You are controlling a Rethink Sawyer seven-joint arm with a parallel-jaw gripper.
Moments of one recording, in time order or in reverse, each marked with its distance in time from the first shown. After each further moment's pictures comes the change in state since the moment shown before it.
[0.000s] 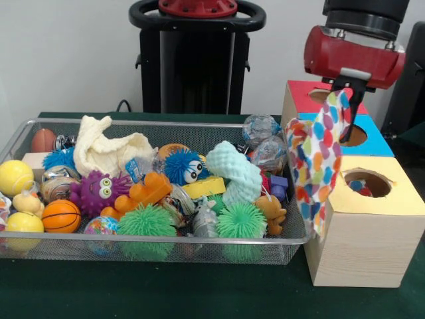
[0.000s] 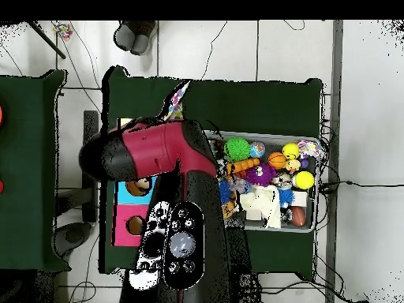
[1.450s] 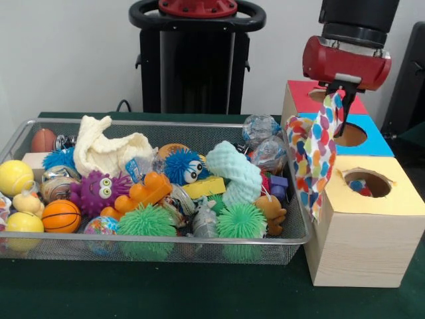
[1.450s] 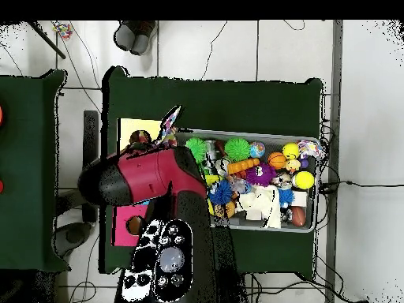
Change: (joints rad) arm 0.024 -0.025 -0.008 0.158 0.020 -0.079 0.000
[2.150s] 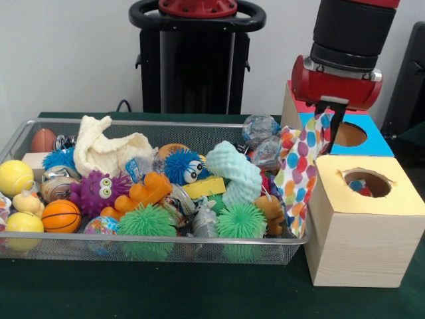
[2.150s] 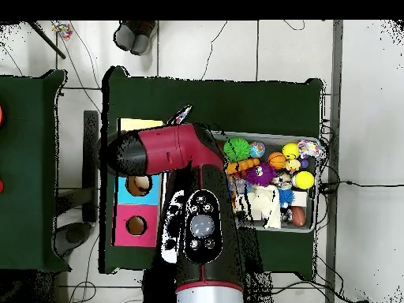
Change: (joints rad) arm -0.087 0.080 0.070 -0.131 0.059 0.210 0.000
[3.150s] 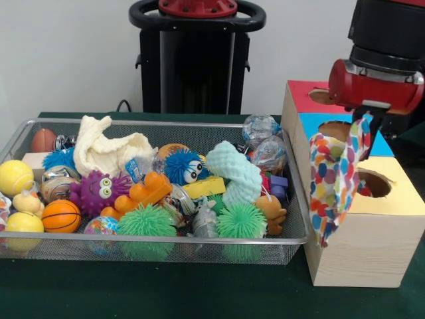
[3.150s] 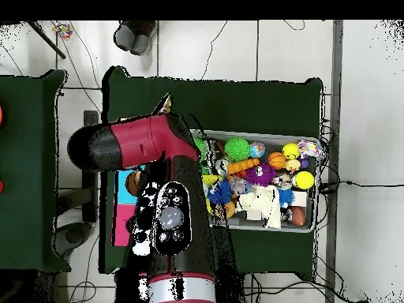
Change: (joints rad) arm 0.078 0.040 -0.012 -0.087 -0.005 0.017 0.000
